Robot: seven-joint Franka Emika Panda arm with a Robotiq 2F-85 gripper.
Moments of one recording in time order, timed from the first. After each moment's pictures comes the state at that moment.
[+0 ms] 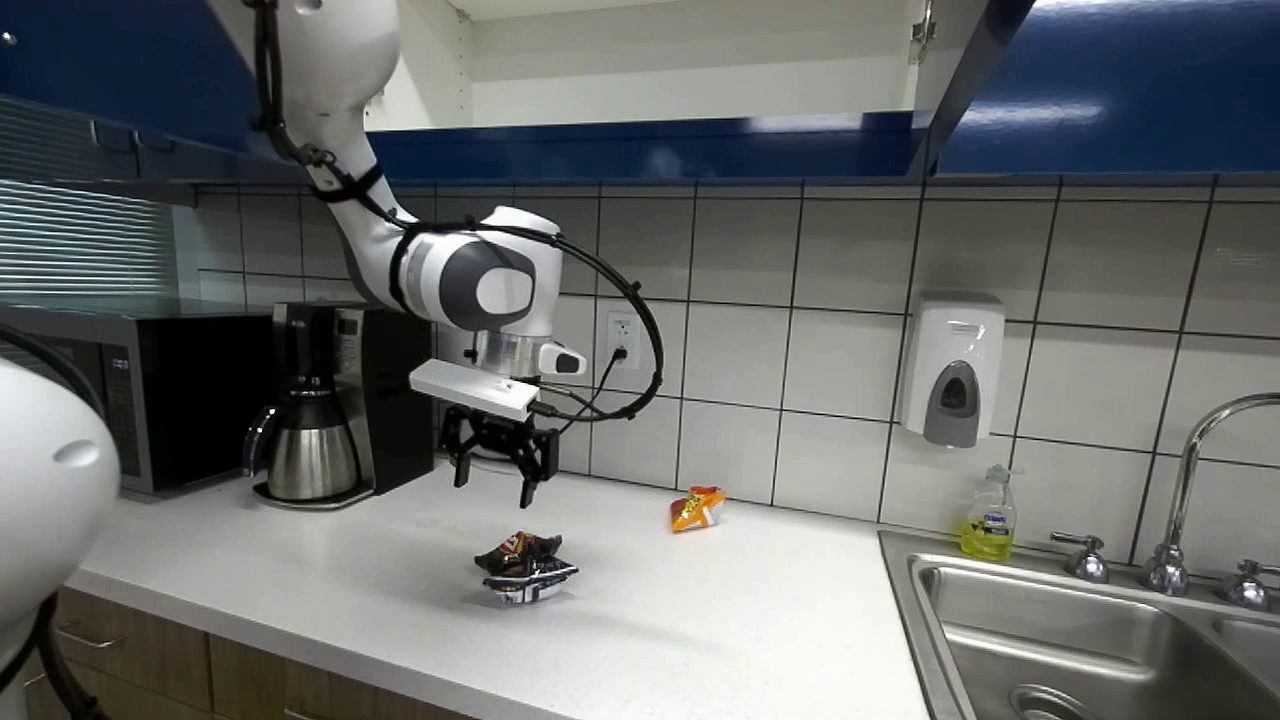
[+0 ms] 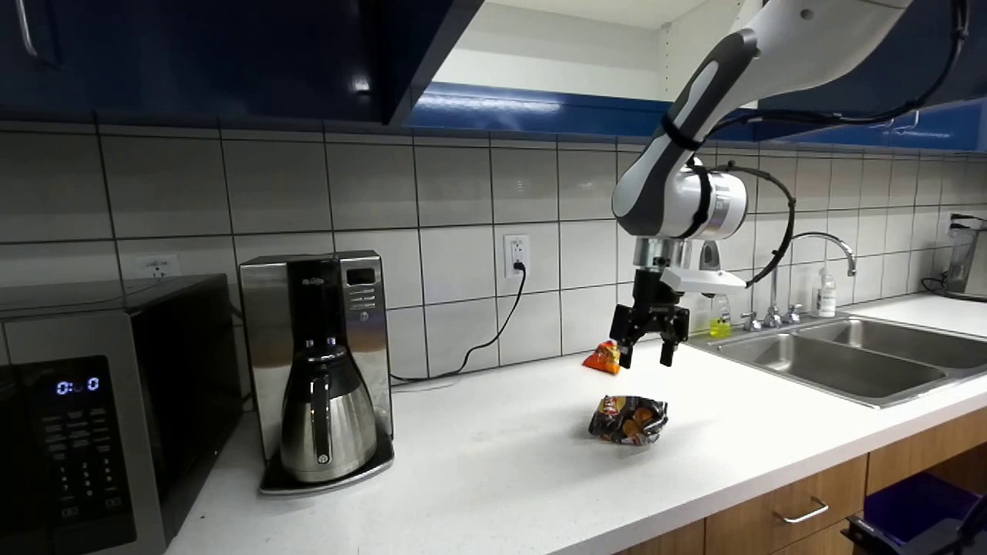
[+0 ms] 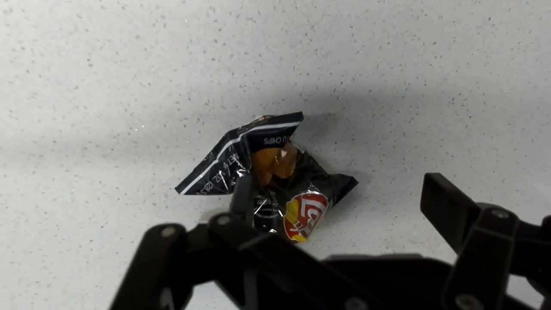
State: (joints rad) arm 0.03 -0.03 -0.11 -2.48 0.21 2.46 -0.32
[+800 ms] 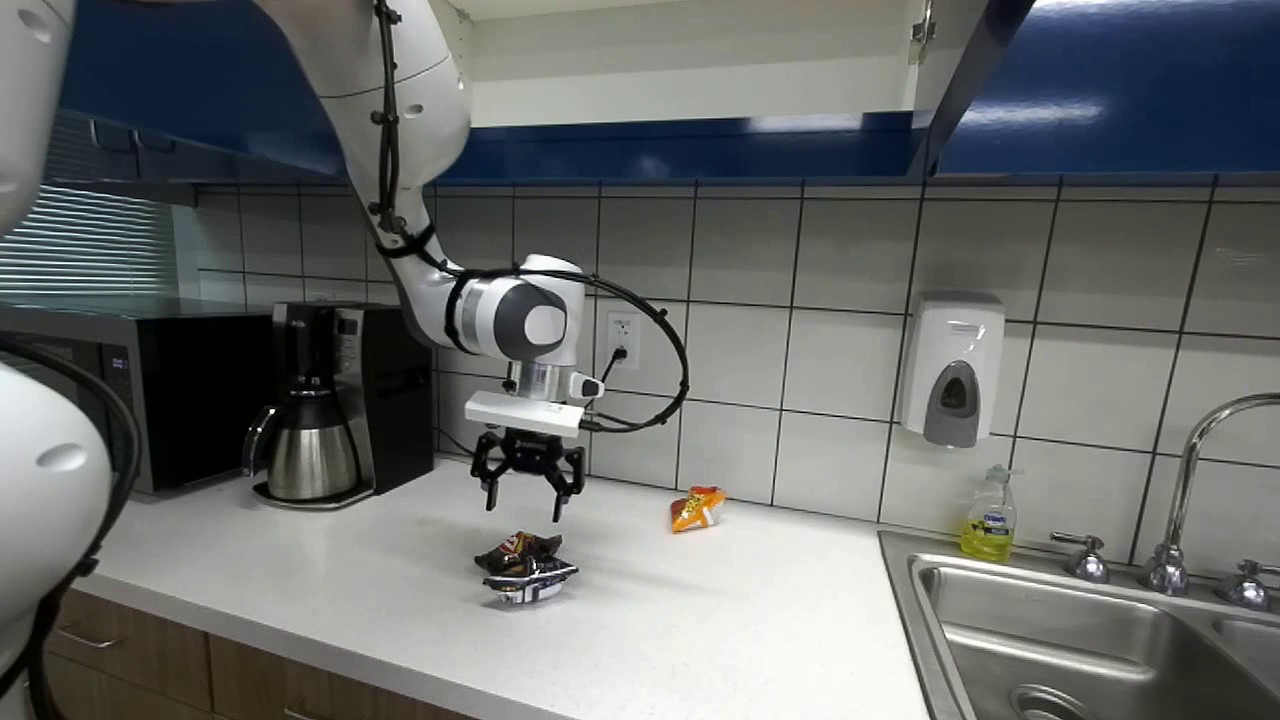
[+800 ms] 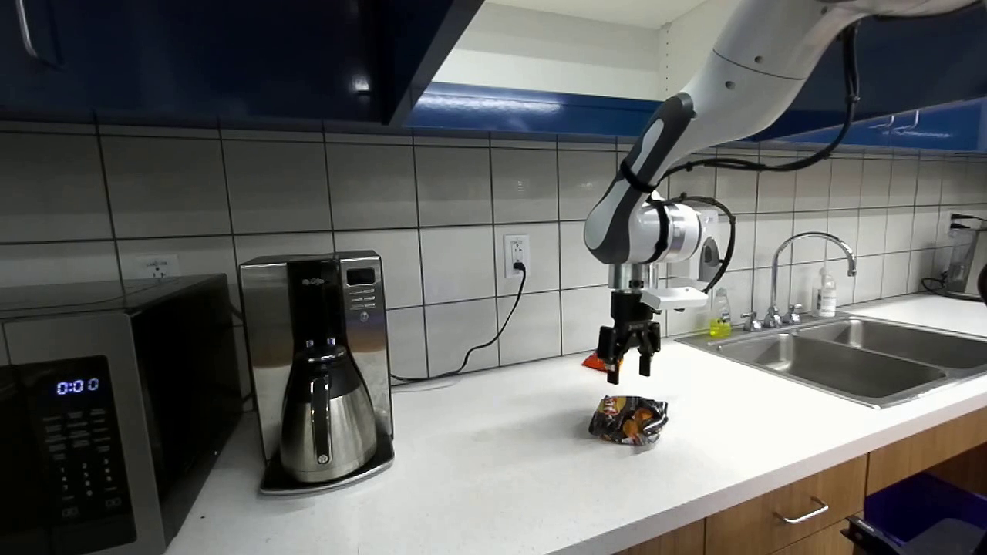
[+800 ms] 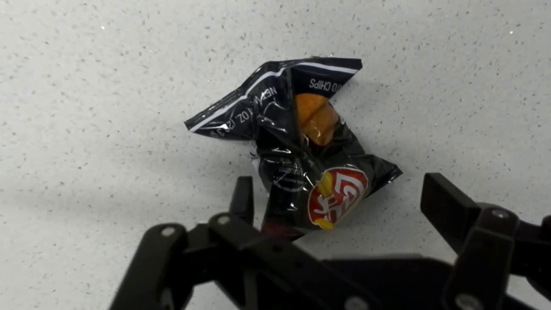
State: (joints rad) arm -0.01 0.24 -0.07 -2.23 0.13 2.42 -0.44
